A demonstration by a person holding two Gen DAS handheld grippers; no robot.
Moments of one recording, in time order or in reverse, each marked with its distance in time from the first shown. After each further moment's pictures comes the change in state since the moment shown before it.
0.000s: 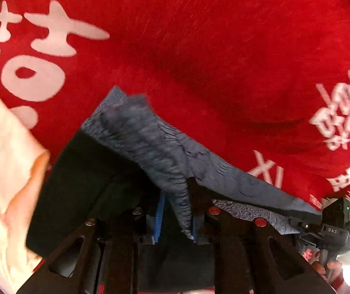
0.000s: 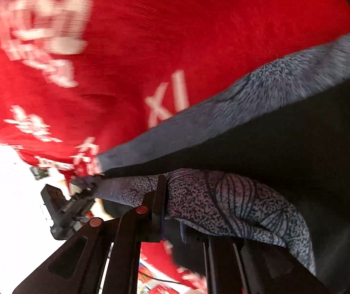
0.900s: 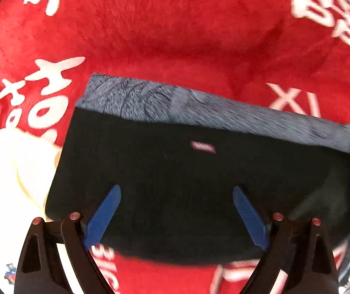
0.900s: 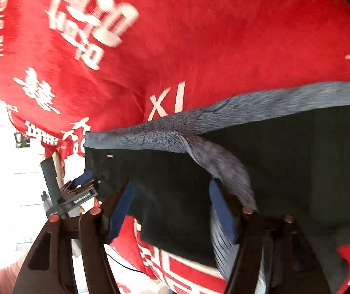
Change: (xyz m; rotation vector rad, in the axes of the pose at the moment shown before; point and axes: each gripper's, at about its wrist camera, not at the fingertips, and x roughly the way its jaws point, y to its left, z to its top) left arm -0.001 -0.077 -0.077 0.365 0.016 0.405; right arm -0.051 0.046 -0.045 -0.261 -0.082 -0.111
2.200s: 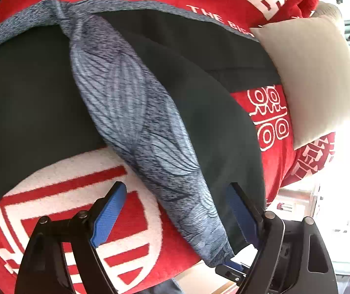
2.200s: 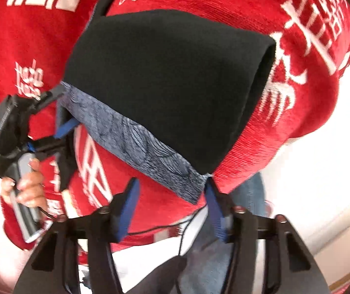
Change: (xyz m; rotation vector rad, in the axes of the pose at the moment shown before) left arm -0.023 -0.273 -0.121 0.293 0.228 -0.643; right arm -0.068 -0.186 -0.360 0.591 -0.313 0.048
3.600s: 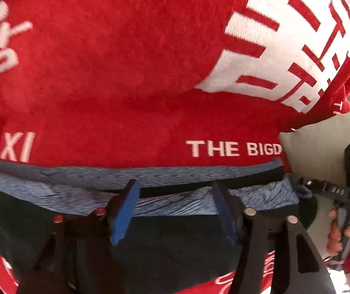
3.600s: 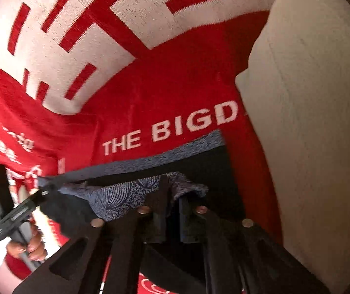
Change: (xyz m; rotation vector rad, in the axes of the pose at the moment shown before) left arm -0.020 -0.058 0.208 -0.153 -0.267 0.265; right arm -0.019 0.179 0.440 -0.508 0.141 -0.258
